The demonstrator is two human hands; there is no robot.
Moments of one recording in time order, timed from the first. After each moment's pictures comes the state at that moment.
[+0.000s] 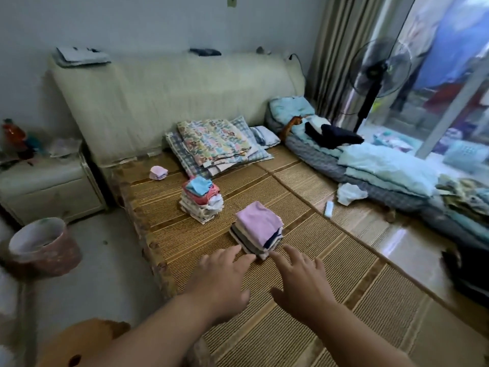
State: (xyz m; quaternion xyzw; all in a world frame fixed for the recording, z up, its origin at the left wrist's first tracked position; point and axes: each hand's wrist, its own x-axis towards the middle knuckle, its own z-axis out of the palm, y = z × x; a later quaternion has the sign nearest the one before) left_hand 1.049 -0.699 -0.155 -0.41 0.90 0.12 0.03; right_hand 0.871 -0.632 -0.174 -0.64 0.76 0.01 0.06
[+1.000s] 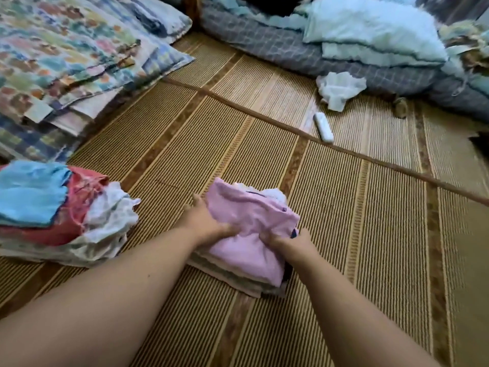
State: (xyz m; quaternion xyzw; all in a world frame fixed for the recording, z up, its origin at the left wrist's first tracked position) left_hand 0.806 -1.158 -0.527 -0.45 0.79 0.37 0.19; right_hand 0.703 -0.974 -0.548 0.07 0.80 -0.41 0.44
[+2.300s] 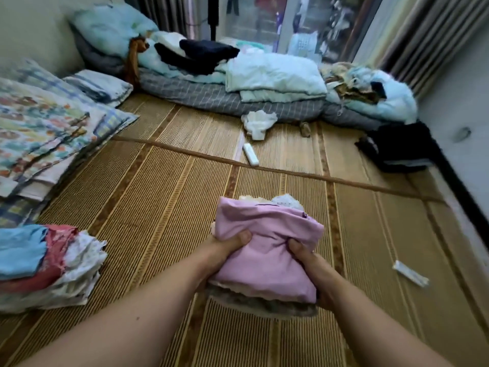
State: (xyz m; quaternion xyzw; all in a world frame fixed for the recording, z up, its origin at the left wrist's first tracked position) left_hand 0.812 -1.012 -0.391 -0.28 0.62 0.71 0.15; right_hand 0.731 -0.802 -0.395 0.09 0.66 -0.62 0.42
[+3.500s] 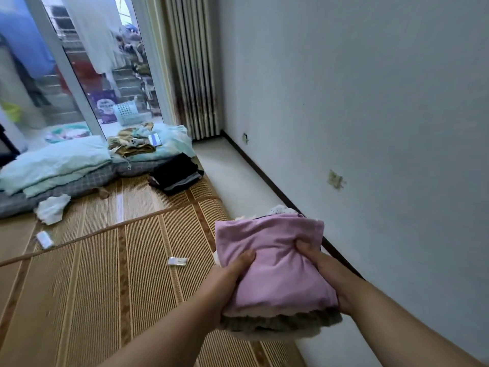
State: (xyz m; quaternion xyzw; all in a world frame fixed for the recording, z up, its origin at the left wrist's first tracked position) left_hand 0.859 -0.300 -0.145 -0.11 0.64 0.71 0.29; right_hand 0.872 -0.081 -0.140 0.20 0.68 -0.67 0.21
